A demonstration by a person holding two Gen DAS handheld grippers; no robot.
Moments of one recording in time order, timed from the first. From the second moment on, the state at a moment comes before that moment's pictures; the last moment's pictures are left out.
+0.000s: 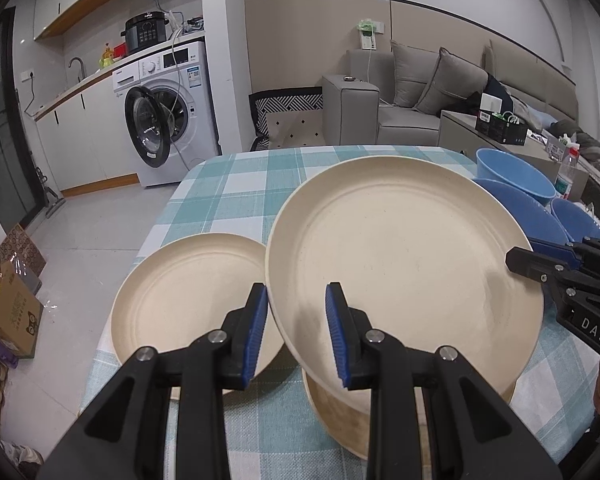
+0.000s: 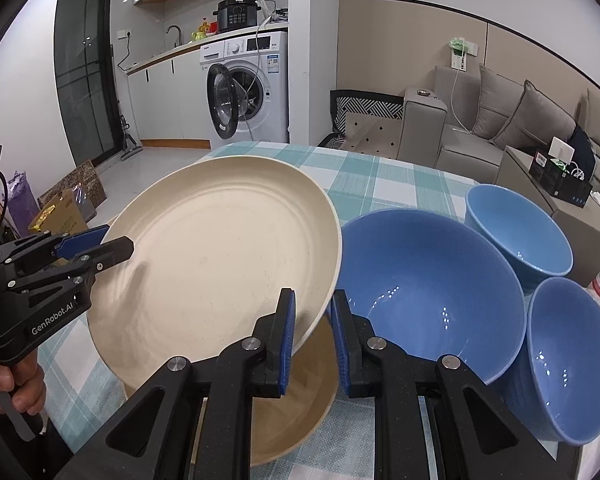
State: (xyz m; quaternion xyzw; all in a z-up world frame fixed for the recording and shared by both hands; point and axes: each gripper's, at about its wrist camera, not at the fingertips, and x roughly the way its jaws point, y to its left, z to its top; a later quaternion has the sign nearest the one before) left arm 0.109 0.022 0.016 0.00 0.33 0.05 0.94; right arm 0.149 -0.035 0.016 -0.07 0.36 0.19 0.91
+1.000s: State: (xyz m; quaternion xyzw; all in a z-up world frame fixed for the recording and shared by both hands) left arm 0.101 0.022 -0.006 0.00 0.37 0.05 0.93; right arm 0.125 -0.027 -0.005 -0.10 0.39 0.19 0.90
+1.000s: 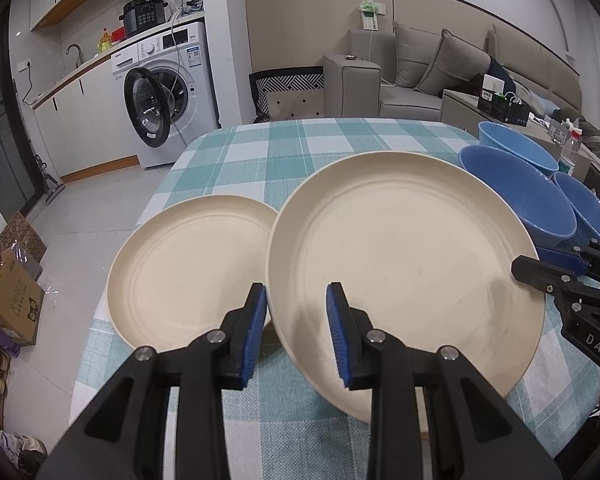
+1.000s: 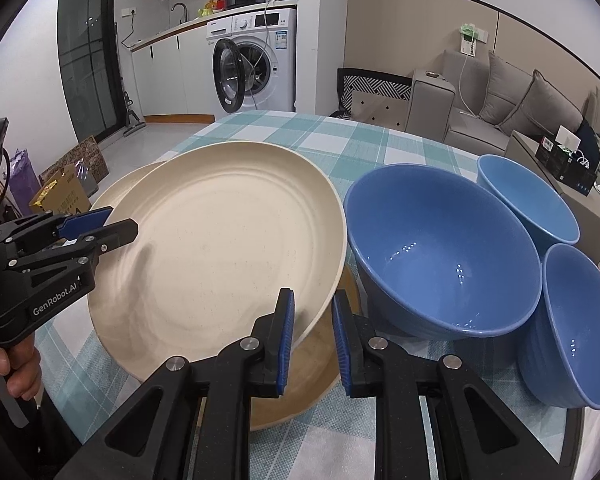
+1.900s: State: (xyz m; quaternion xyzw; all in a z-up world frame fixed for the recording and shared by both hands) left arm 0.106 0.016 -0.025 0.02 0.40 0.05 0.92; right arm 0.127 -0.022 -0.034 -0.12 0.43 0.19 0.87
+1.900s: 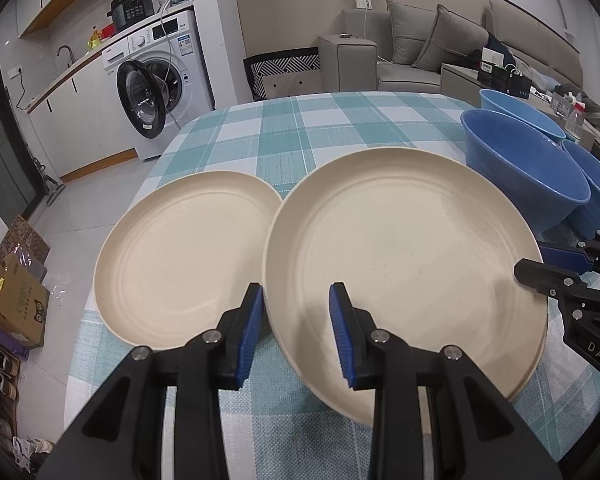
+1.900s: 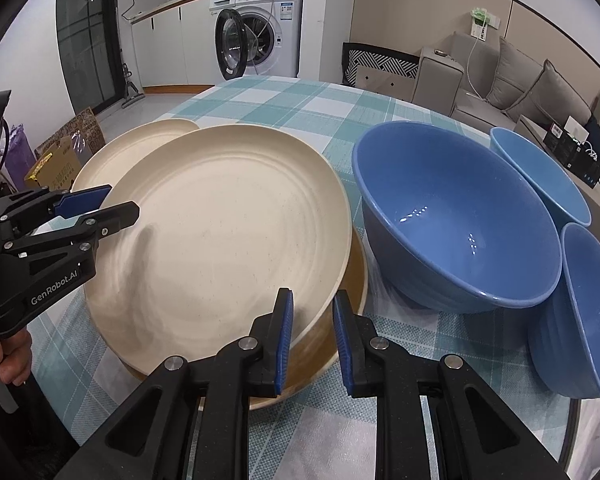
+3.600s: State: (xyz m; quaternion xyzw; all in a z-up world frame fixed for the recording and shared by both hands) left arm 0.103 0.001 -0.028 0.01 0.41 0.00 0.91; right arm 0.117 -0.029 -0.030 -0.12 0.41 0.20 0.88
